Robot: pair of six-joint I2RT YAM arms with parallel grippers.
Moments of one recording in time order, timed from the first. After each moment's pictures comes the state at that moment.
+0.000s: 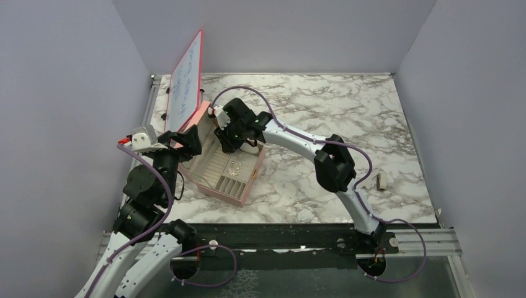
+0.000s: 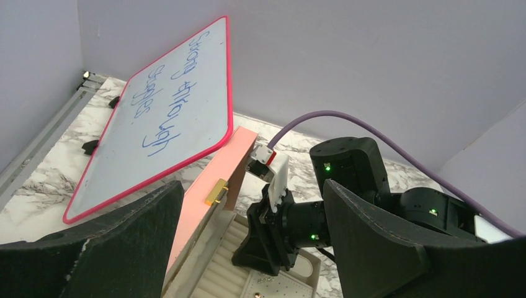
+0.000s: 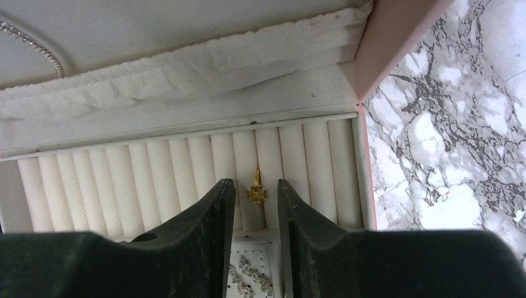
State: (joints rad) left arm -0.56 0.42 0.79 -0.23 -0.55 -0.31; right arm 0.91 2.31 2.05 -0.55 -0.25 -0.04
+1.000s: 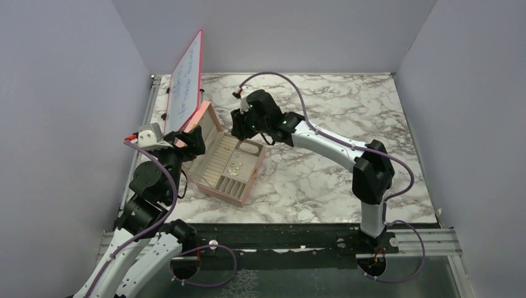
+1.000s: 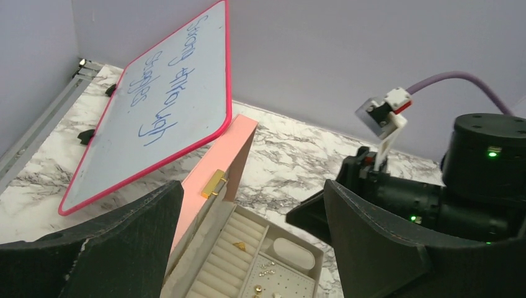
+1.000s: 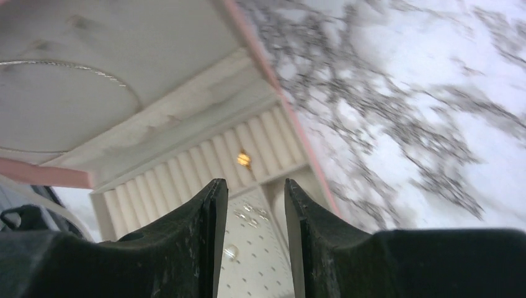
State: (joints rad) left arm -0.56 0.45 0.77 -0.23 -0.55 -0.33; right arm 0.88 1.97 1.71 -0.29 -0.09 0.19
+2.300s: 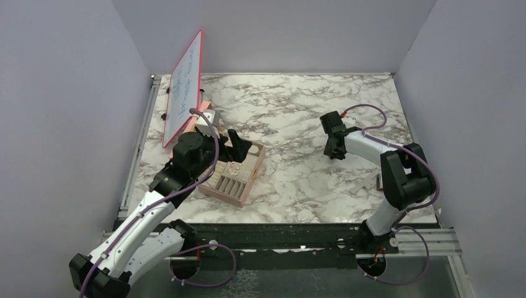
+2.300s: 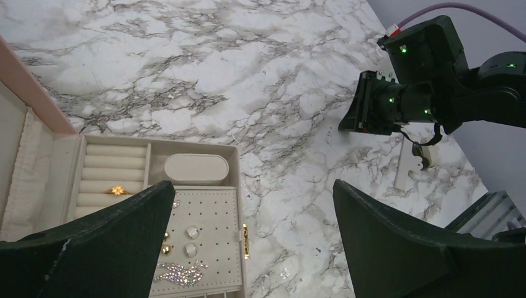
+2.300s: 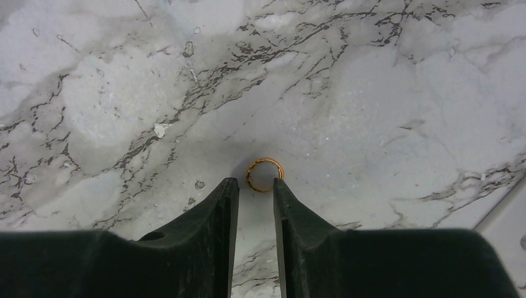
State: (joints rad) left arm -0.56 0.79 0.75 -0.18 0.04 -0.41; right arm 0.34 1.68 0.98 -0.46 0.41 0.66
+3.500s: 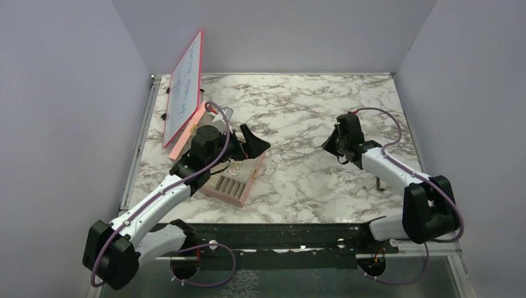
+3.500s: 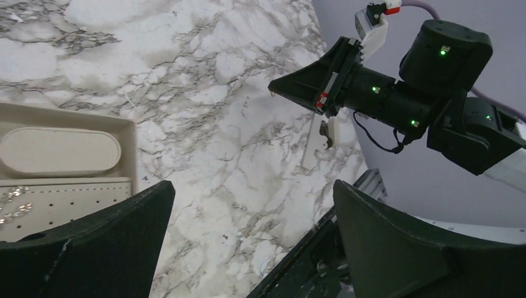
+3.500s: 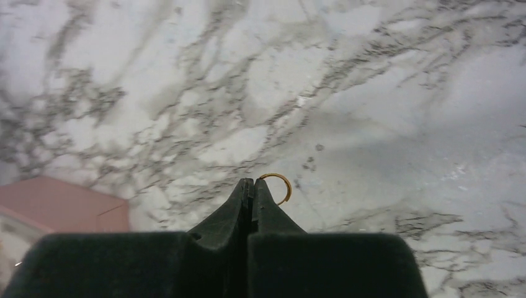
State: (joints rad) left arm -0.56 1.02 0.72 0.01 0.27 -0.72; right arm 0.31 1.42 0.79 -0.21 0.14 0.72
